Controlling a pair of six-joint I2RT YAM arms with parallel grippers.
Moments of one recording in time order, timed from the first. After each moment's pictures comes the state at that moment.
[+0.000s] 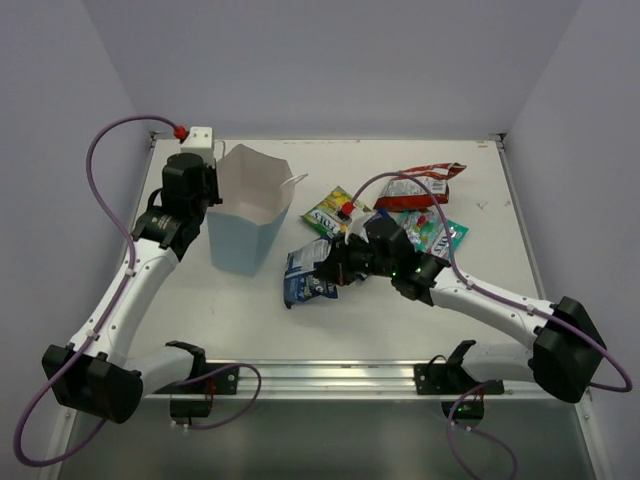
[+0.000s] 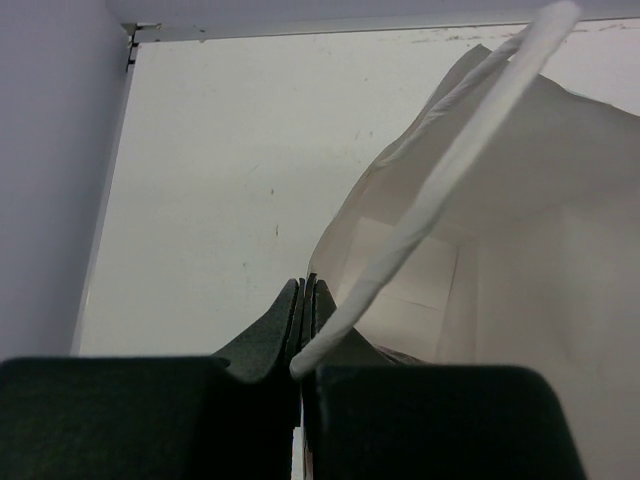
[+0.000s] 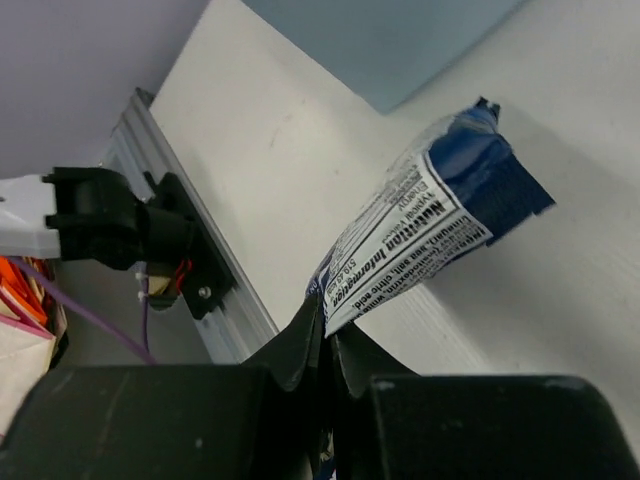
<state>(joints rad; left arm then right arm) -0.26 1.15 1.14 -0.40 -0.33 -0.06 0.83 1.24 0.82 0.00 -0.33 0.54</state>
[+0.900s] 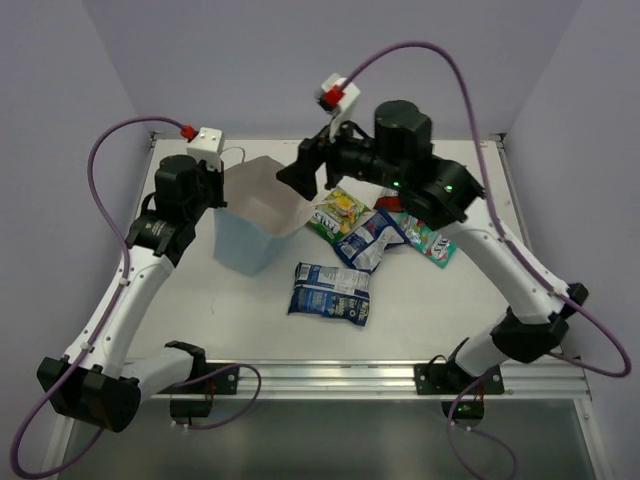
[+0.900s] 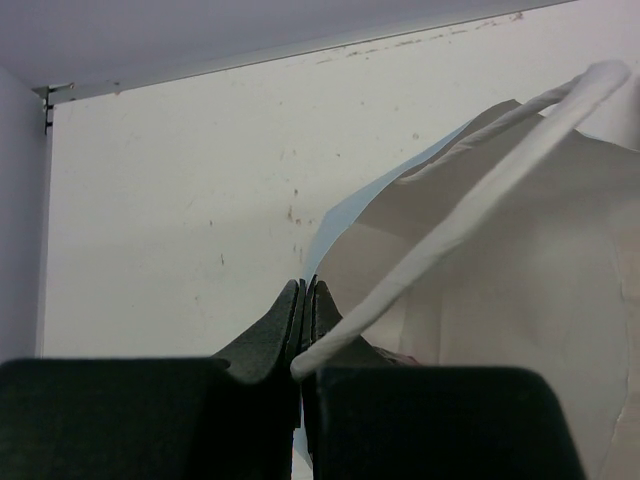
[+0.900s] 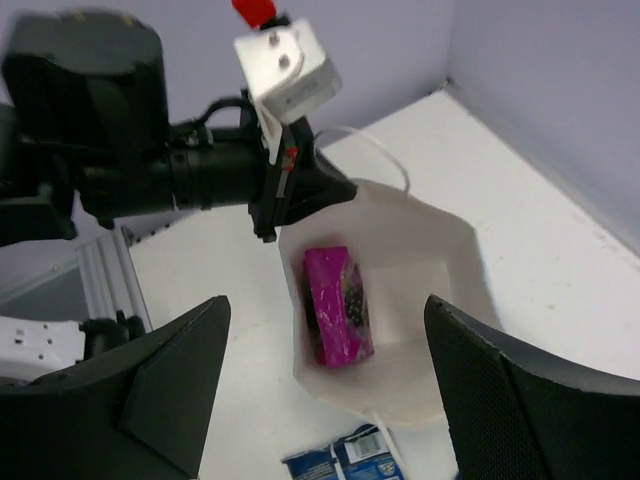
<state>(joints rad) -0.26 1.11 1.14 -0.39 -0.11 0.01 0.82 1.50 1.94 -0.57 -0.23 0.10</state>
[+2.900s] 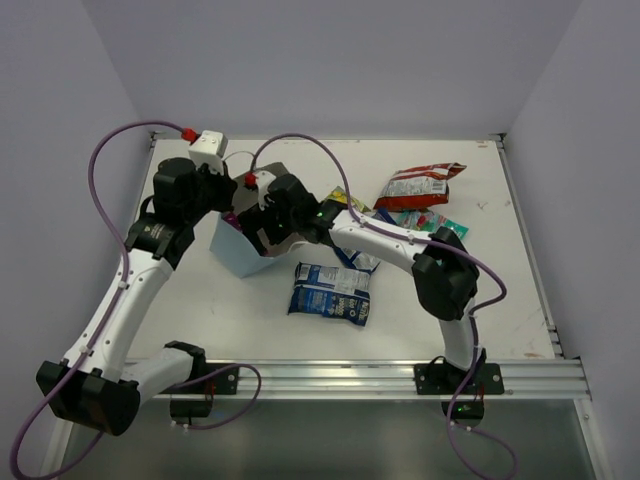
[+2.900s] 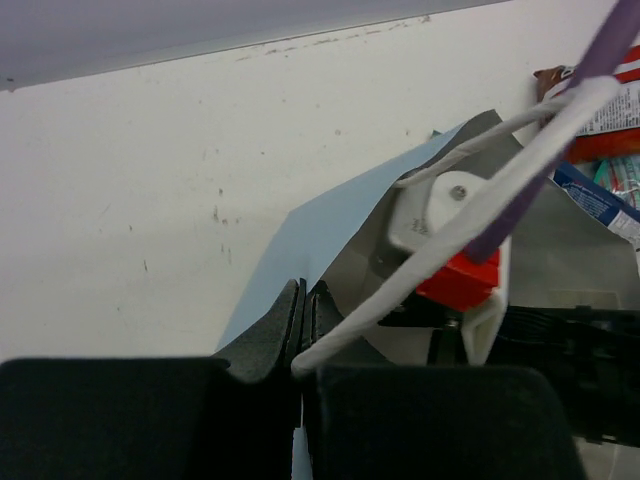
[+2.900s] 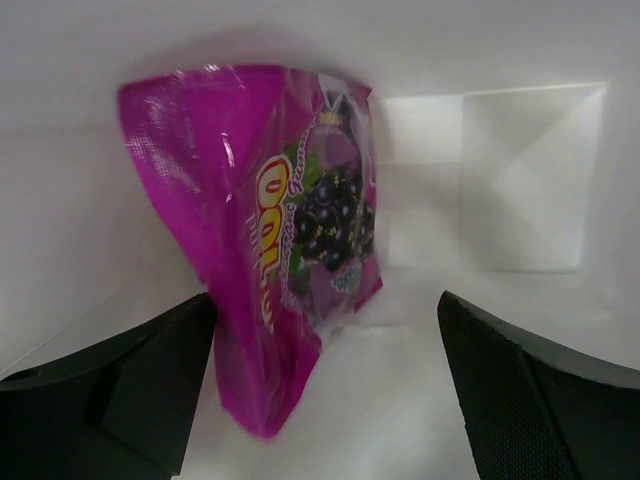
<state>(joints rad) -0.26 1.08 1.12 -0.39 0.06 -0.07 0.92 1.99 1.65 -0.27 -0.15 0.21</state>
